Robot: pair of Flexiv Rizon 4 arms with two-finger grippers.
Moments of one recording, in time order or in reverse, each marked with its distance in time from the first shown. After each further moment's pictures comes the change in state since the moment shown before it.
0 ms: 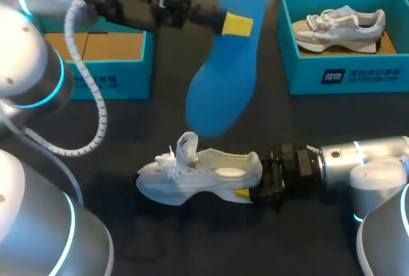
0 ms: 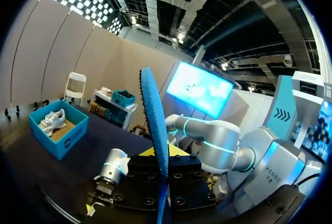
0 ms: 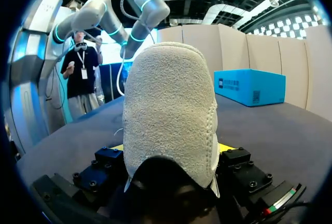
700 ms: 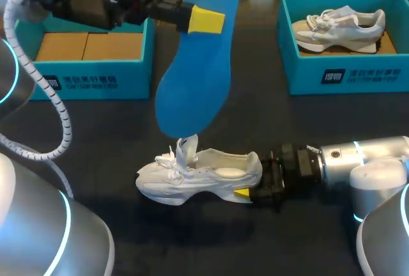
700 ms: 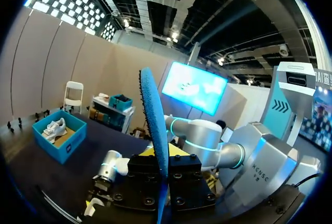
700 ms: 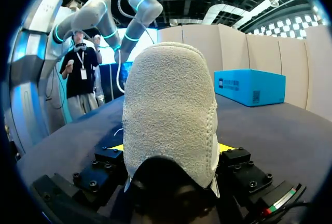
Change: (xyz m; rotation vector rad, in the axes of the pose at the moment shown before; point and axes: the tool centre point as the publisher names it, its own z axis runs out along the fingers) left arm 0.065 -0.007 -0.034 0.004 -0.013 0.049; right arm 0.000 0.000 0.000 0.000 0.000 0.000
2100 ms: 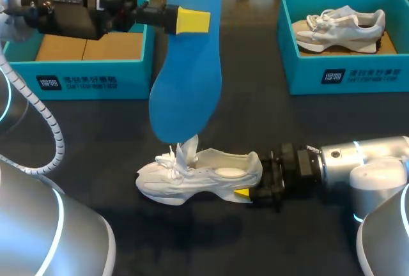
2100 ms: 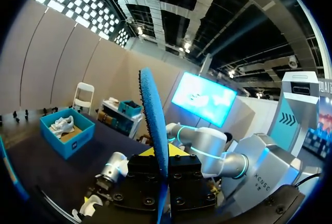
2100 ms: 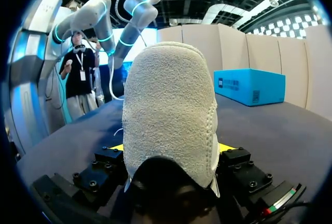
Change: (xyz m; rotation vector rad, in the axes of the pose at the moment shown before) left arm -0.005 0.004 -0.014 0.087 -0.079 -0.057; right arm 0.000 -0.001 0.000 0.005 -0.003 0.005
